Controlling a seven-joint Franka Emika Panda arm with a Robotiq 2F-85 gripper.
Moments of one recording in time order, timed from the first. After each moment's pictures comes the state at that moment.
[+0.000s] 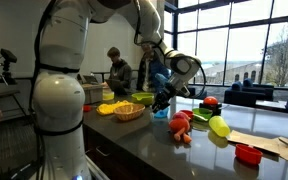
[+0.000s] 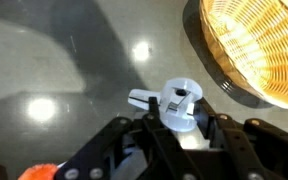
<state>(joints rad) -0.16 0.24 -0.12 -2.05 0.43 1.72 0.09</state>
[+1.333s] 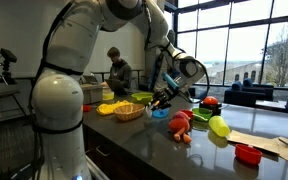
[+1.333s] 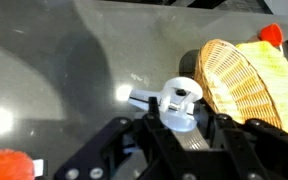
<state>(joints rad) -0.20 0.39 -0.10 -1.86 0.43 1.43 -0.20</state>
